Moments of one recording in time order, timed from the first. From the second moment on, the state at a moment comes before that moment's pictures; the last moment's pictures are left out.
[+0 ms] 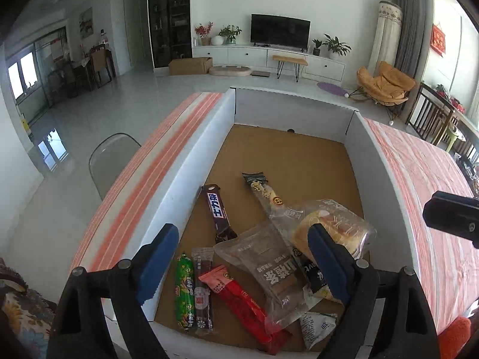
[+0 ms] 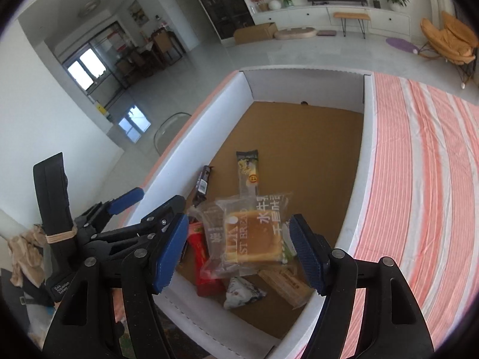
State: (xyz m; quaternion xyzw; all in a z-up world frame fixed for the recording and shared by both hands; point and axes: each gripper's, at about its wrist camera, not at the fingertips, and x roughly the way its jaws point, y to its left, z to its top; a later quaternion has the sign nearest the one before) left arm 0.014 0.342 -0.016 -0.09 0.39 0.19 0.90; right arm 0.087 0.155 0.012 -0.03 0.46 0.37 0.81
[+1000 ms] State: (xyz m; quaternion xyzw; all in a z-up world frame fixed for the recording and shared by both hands) left arm -0.034 0.296 0.023 -0.05 0.33 0.27 0.90; right arm 0.033 0.131 0.025 -0.08 0.42 0.34 0.84
